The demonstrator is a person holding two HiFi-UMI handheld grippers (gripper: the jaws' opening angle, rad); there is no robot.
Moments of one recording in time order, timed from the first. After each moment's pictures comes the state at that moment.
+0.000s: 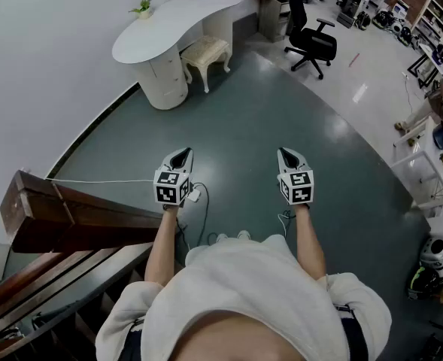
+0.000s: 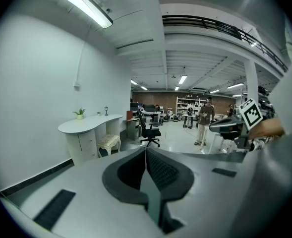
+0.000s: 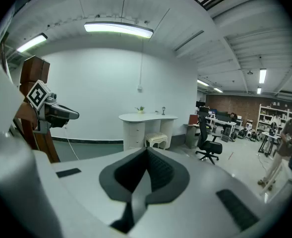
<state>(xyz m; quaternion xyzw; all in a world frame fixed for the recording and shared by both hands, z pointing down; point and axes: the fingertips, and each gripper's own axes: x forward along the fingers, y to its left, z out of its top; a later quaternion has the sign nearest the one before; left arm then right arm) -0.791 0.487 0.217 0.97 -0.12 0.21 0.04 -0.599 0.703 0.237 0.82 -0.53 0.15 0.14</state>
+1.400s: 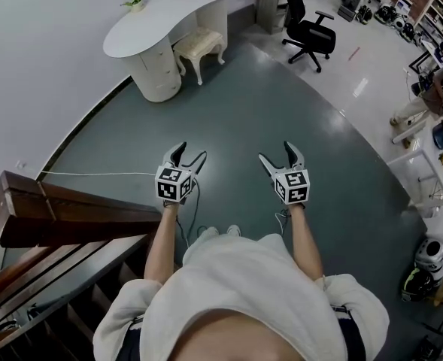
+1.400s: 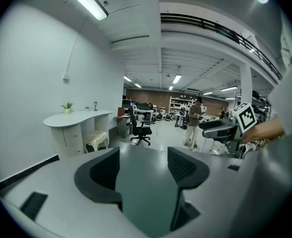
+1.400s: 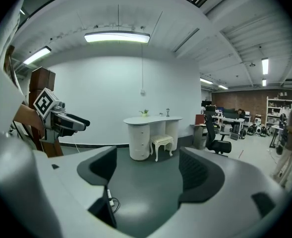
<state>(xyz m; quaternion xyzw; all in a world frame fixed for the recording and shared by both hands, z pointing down) -0.726 0.554 0.242 0.97 -0.07 0.21 0.06 -0.565 0.733 0.254 0.80 -0.57 0.15 0.10</state>
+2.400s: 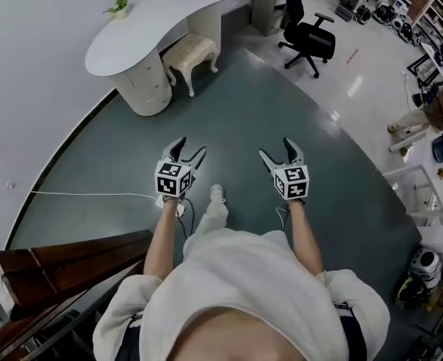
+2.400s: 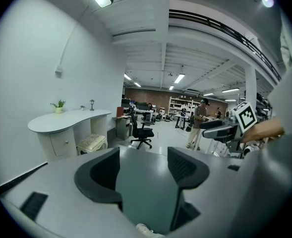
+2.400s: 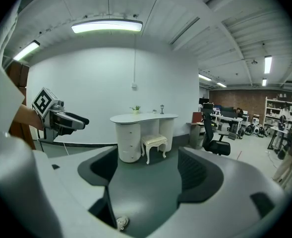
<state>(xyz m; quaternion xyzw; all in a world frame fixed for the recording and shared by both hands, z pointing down) -0.560 0.409 0.273 0.97 -0.06 0.21 0.07 -0.403 0.593 0.282 0.81 -0.55 0.16 0.12</state>
